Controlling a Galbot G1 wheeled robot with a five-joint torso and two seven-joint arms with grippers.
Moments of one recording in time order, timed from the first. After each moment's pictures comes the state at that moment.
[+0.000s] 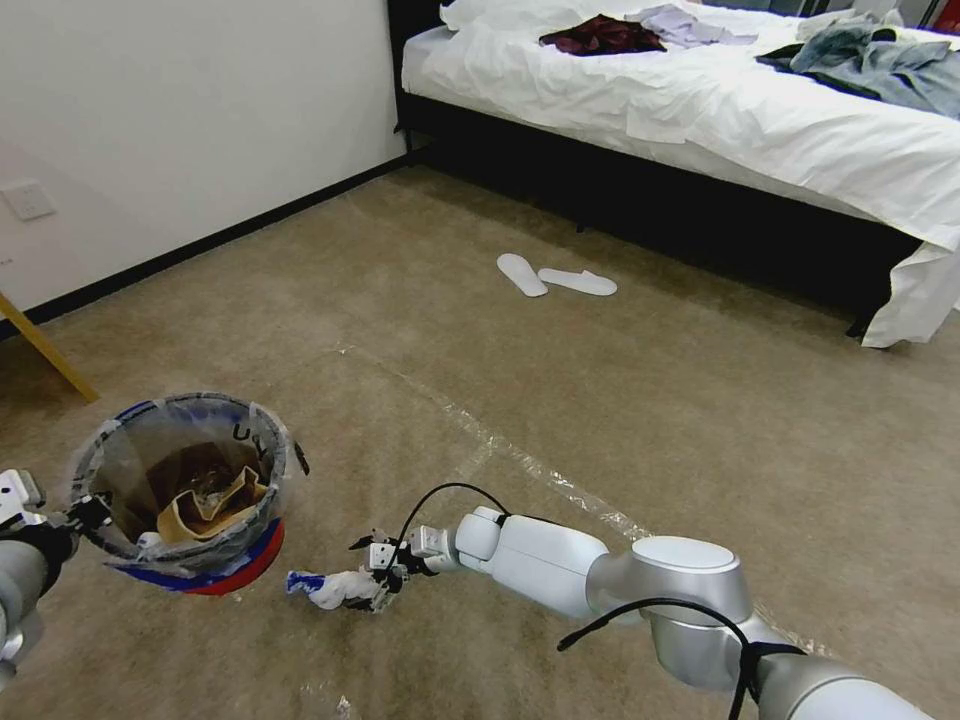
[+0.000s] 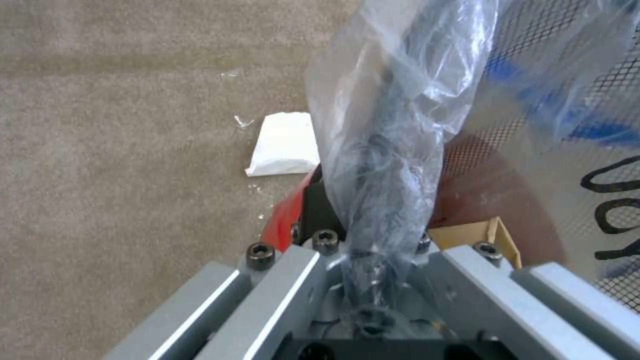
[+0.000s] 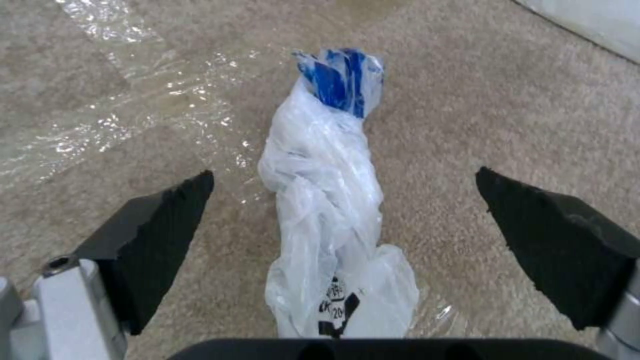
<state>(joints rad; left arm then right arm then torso) 1.64 -0.95 -1.14 -2.30 -1.52 0.66 -0.85 -0.29 1.61 -1.16 0.55 0.55 0.37 -0.51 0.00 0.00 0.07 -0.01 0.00</state>
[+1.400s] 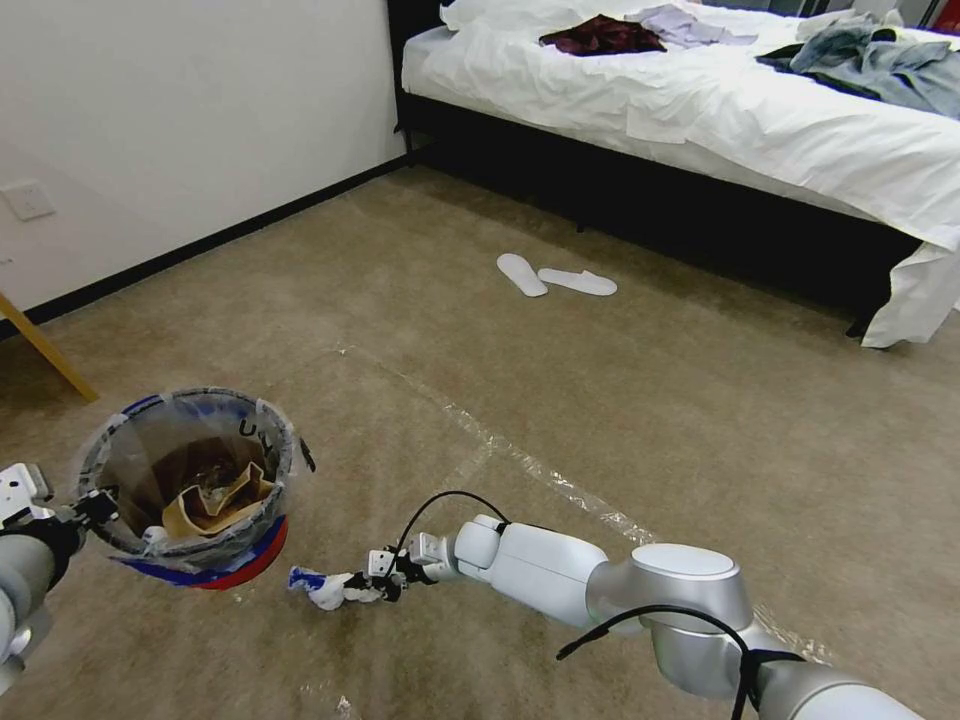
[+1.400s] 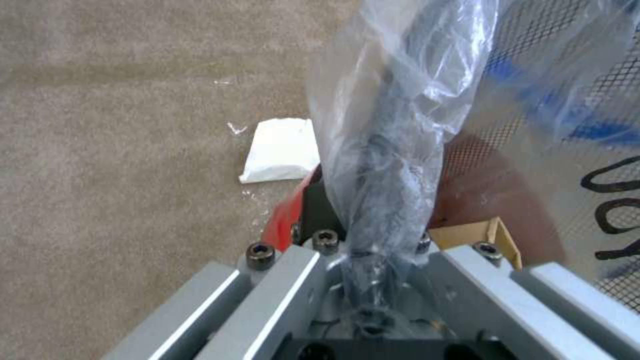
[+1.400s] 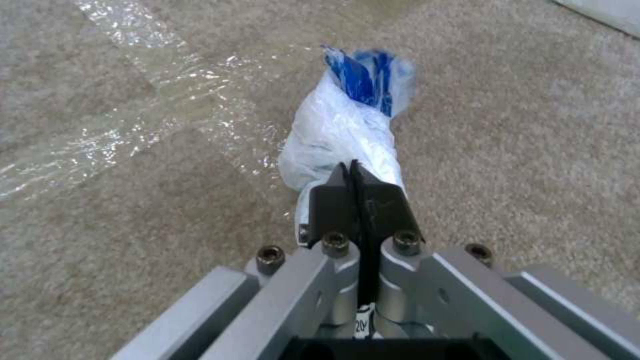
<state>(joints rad) 1.63 -0.93 -1.12 -2.30 -1.51 0.65 -0.85 -0.31 1.61 -1.14 0.55 0.56 0.37 -0.55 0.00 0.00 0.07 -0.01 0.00</state>
